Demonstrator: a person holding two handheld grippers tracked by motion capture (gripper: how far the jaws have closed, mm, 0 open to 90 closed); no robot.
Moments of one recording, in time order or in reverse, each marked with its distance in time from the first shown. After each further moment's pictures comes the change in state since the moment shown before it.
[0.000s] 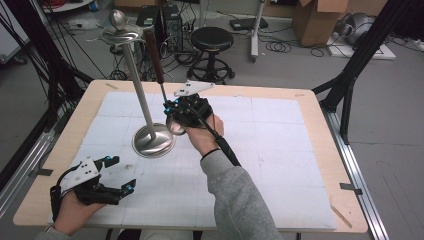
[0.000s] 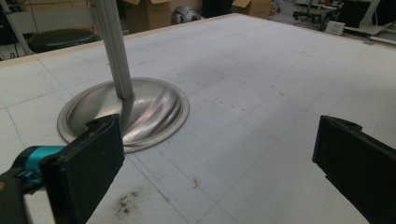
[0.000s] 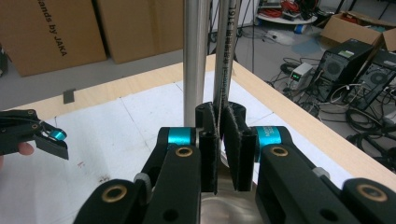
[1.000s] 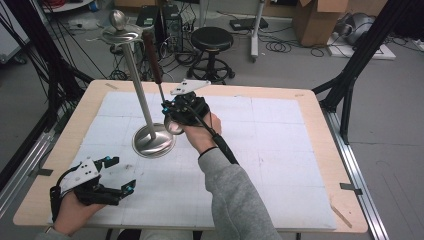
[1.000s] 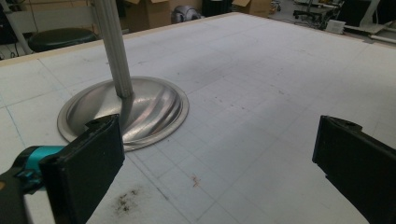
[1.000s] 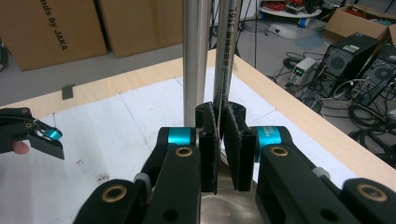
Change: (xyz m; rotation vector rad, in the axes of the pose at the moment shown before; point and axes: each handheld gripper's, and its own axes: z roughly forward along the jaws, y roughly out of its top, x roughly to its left) left arm -0.001 0.000 -0.001 0.004 -0.001 0.004; right arm -0.002 0.003 0.009 0.027 0.009 -0.009
